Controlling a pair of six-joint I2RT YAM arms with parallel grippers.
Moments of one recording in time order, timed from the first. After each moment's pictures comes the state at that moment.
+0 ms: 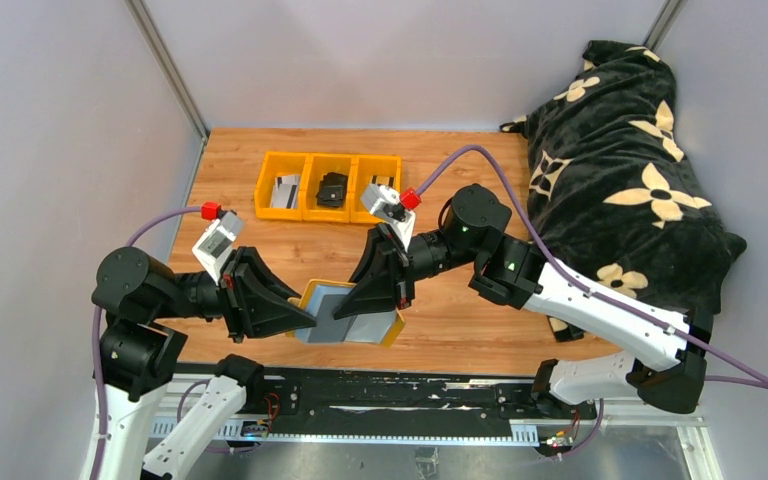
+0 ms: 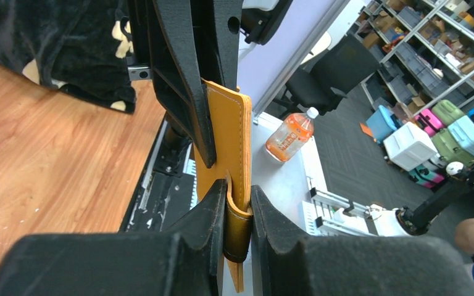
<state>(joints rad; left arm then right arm) -0.32 0.56 1.14 -0.42 1.22 -0.65 1.10 1.24 1.31 0.07 -0.88 0.41</state>
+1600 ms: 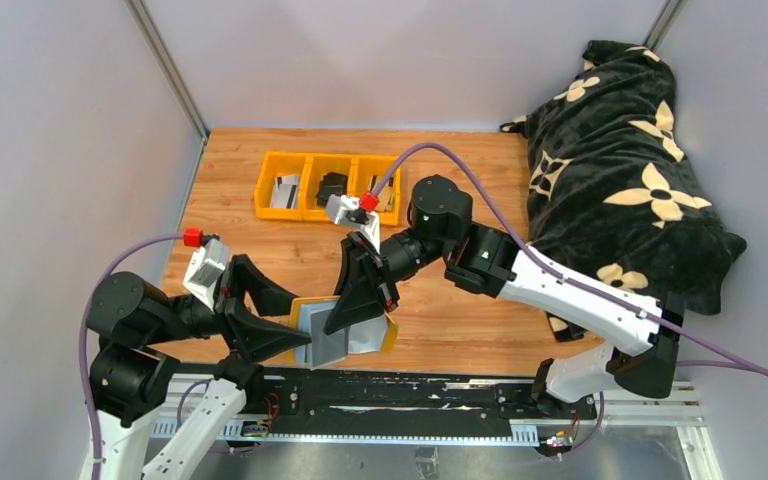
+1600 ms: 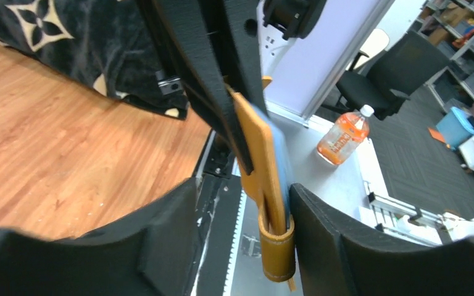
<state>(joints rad) -0.32 0.45 1.09 -0.54 1.06 -0.43 1.13 1.36 1.44 -0.05 -1.00 0.42</state>
